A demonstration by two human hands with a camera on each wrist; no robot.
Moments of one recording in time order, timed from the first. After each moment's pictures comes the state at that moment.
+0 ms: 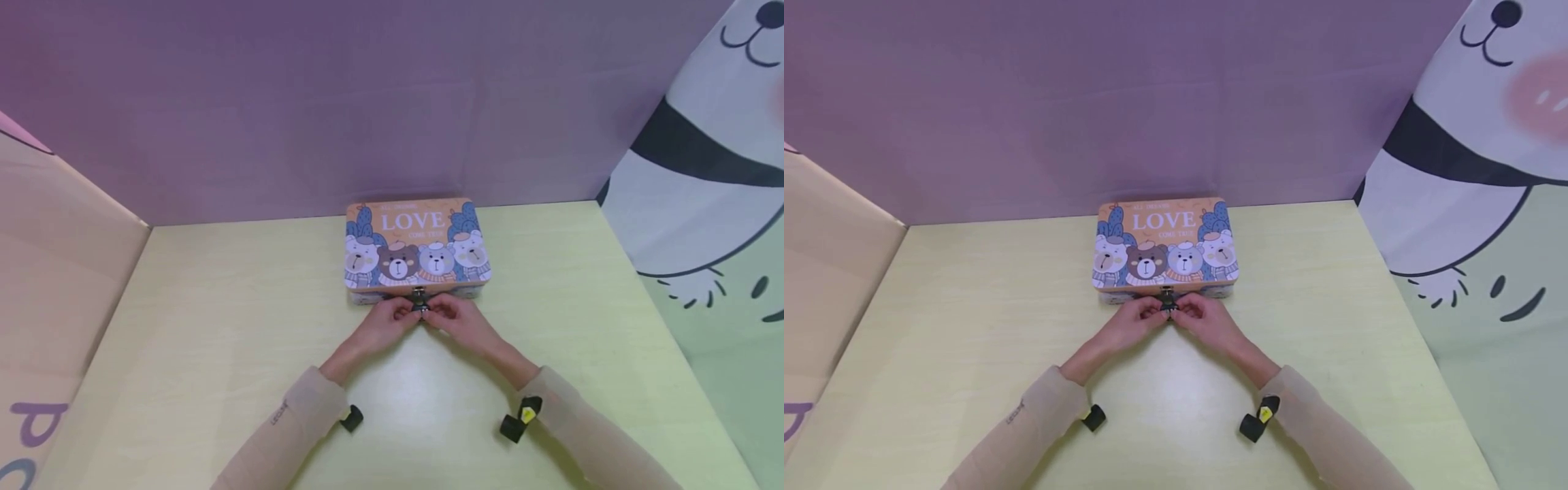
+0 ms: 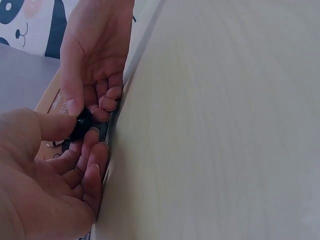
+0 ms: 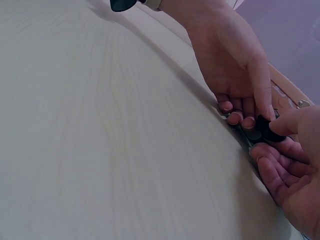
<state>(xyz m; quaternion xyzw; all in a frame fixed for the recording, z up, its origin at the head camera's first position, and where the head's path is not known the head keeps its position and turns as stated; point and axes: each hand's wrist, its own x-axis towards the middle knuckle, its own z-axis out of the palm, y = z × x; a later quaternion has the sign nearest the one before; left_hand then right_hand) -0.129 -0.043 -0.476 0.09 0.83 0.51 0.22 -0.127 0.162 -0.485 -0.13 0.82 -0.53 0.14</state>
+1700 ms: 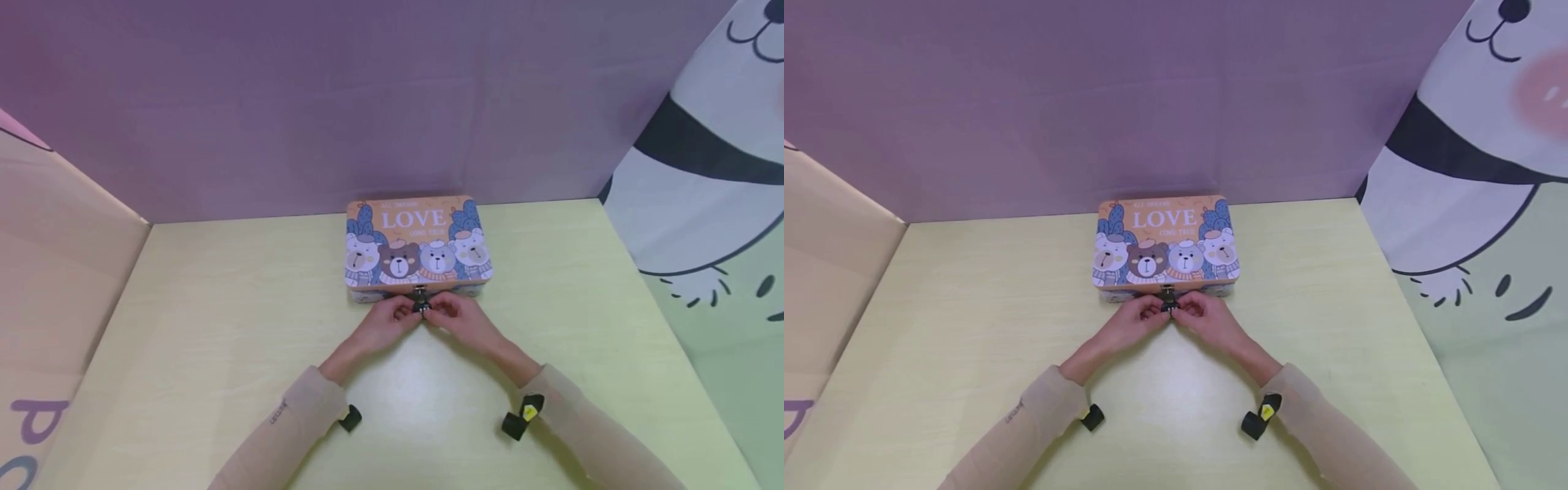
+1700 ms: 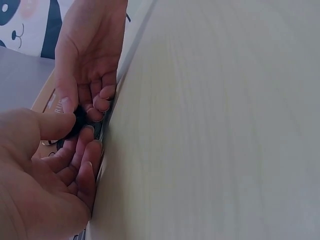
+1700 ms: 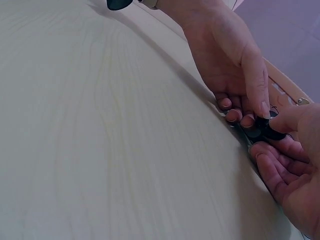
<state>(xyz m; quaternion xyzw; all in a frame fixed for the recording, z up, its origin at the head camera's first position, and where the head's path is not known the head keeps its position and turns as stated) -0.128 -0.044 -0.476 0.09 0.83 0.51 0.20 -0.128 0.163 -0.485 -0.12 0.83 -0.53 0.16</state>
